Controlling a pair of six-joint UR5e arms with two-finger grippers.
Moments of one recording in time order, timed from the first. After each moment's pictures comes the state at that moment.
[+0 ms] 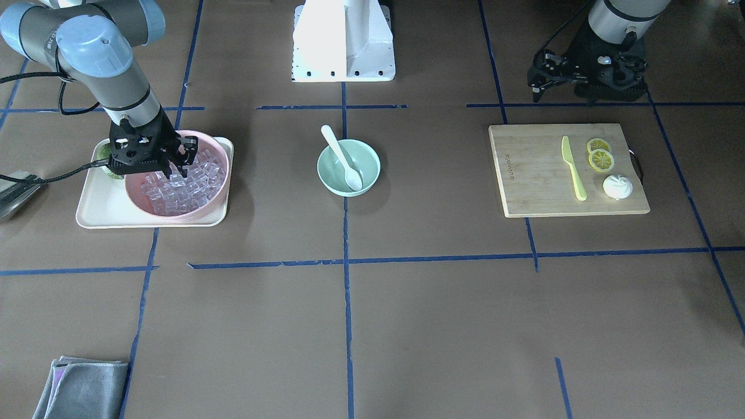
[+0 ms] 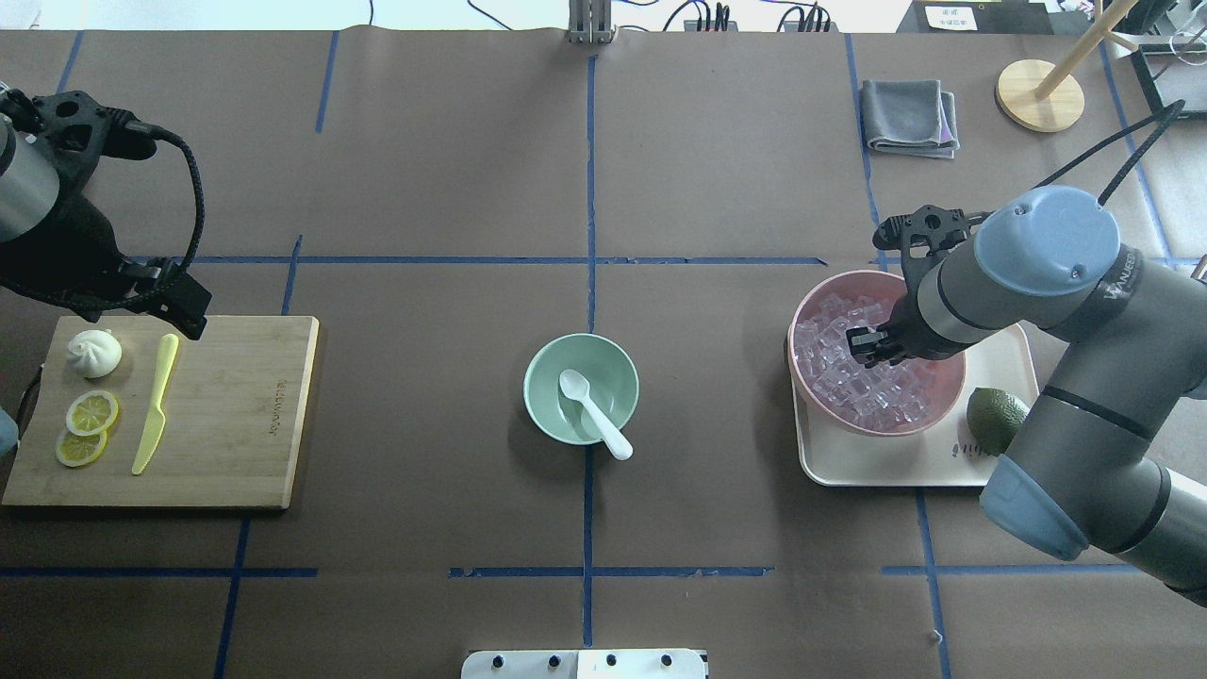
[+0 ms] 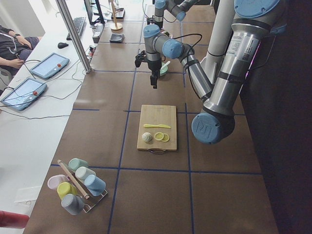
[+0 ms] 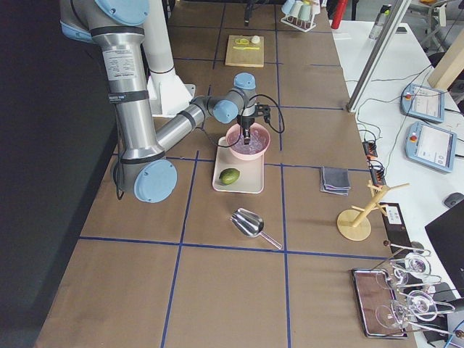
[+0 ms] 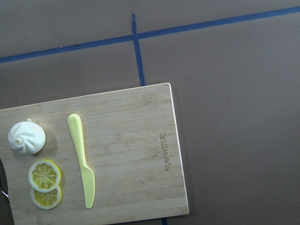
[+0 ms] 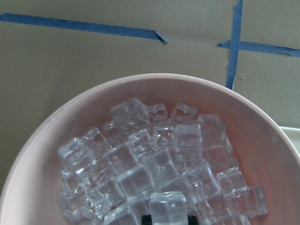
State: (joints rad) left arm -0.92 -1.87 -2.23 -1.07 -2.18 -0.62; right arm 0.69 -1.38 1.95 -1.48 1.96 0.94
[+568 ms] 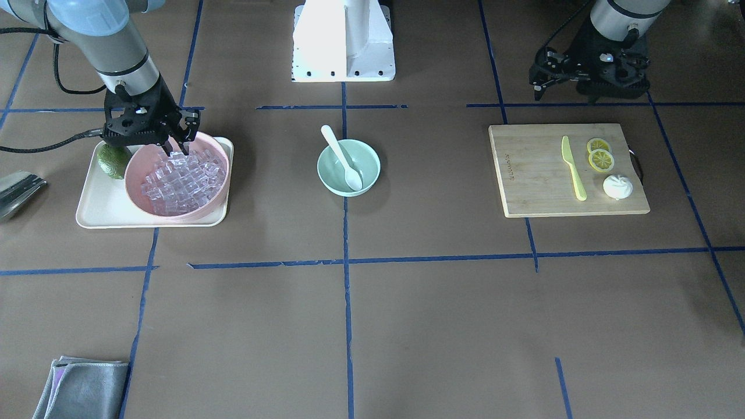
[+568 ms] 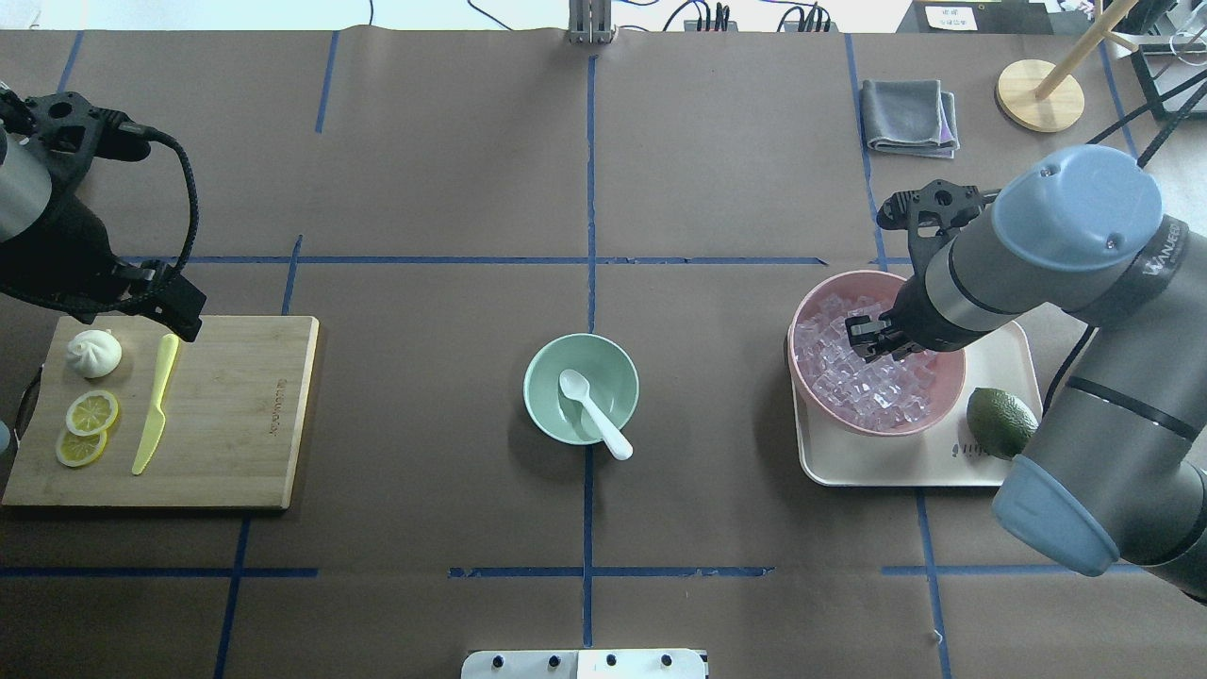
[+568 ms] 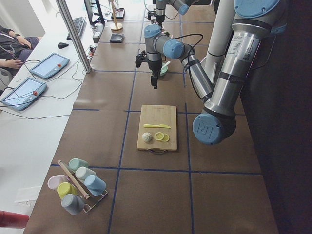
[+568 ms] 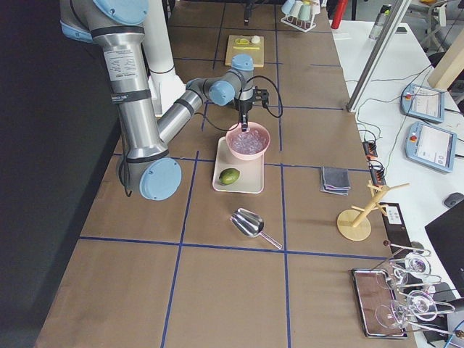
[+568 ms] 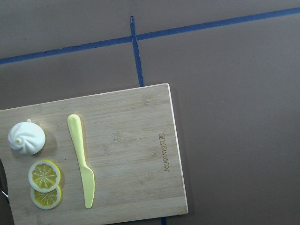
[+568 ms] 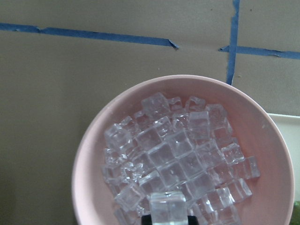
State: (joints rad) left arm -0.93 -1.85 -2.24 -1.07 -2.18 -0.60; right arm 0.70 -1.30 2.09 -1.71 1.98 0.95
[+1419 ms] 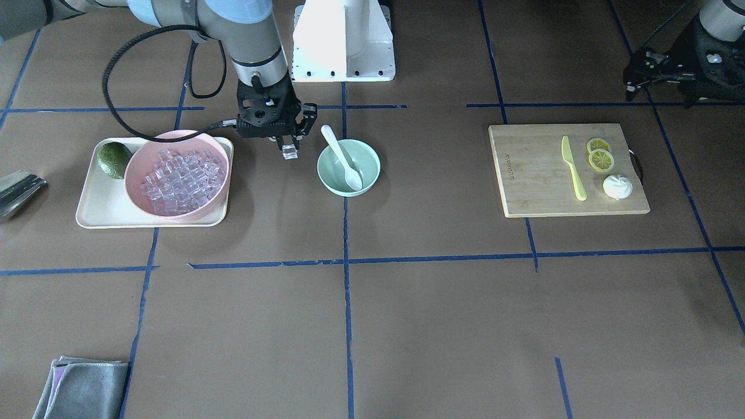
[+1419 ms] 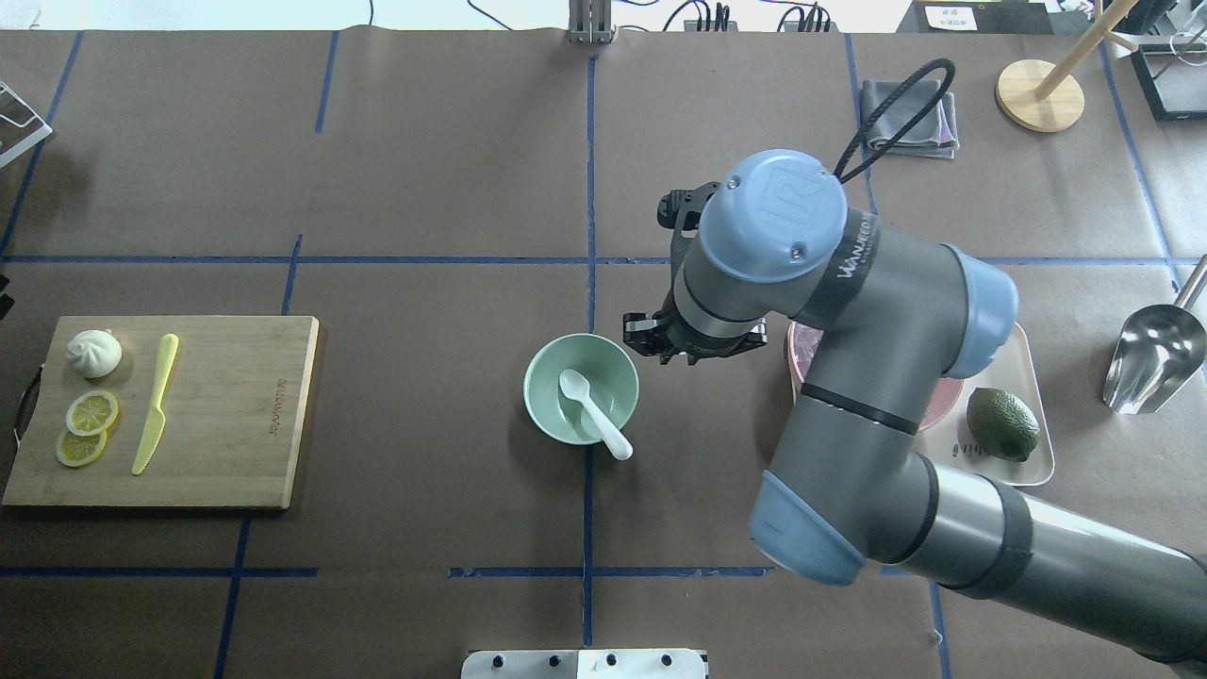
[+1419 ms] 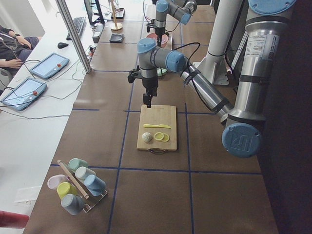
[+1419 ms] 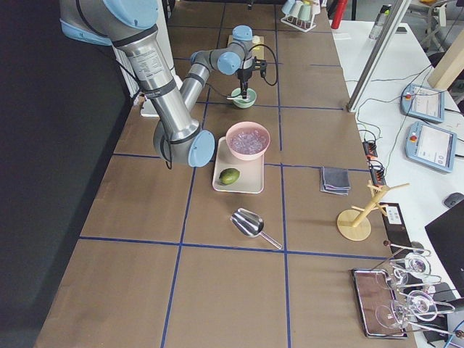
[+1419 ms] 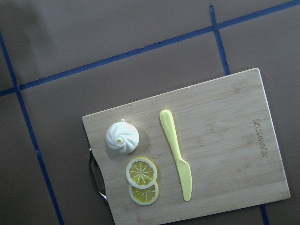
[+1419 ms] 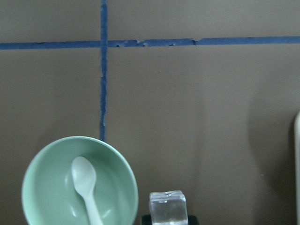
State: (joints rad) left arm -1.17 -1.66 -2.22 -1.09 -2.19 -0.21; right arm 0.53 -0.91 1.84 -1.70 1.88 1.21
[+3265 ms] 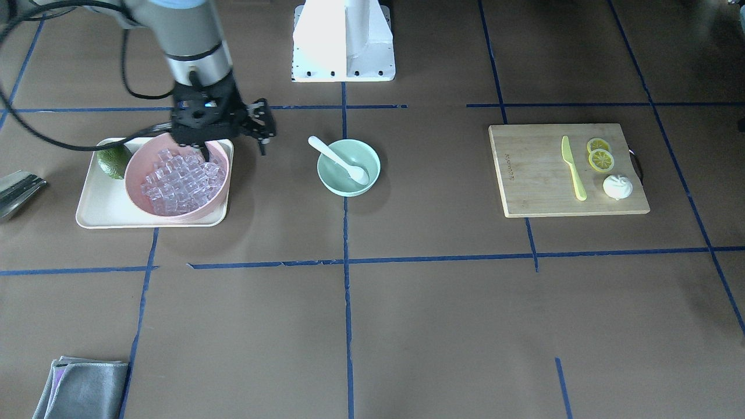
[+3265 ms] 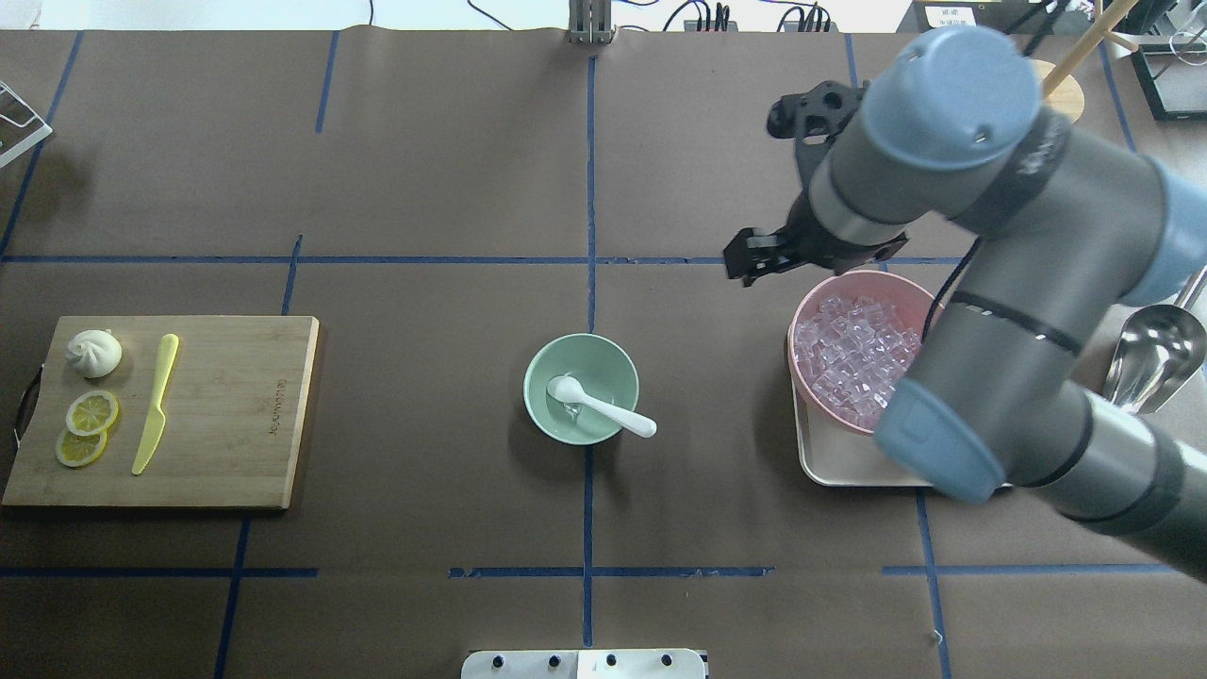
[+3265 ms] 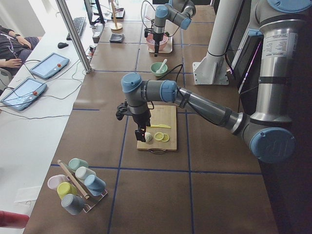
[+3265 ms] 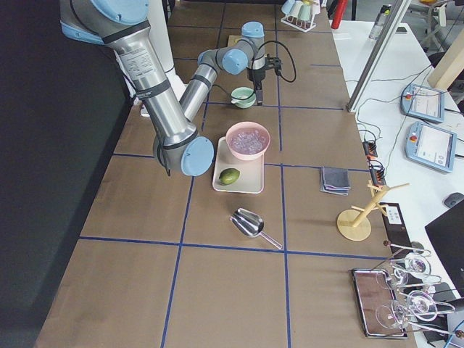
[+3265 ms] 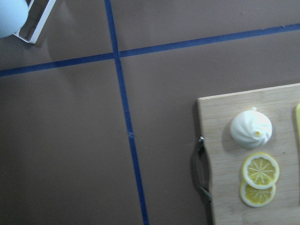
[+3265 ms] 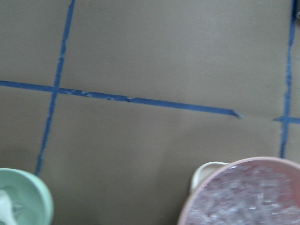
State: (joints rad) left arm -1.53 -1.57 -1.76 -1.28 -2.36 0.19; right arm 0.80 -1.09 2.03 -1.81 1.99 0.83
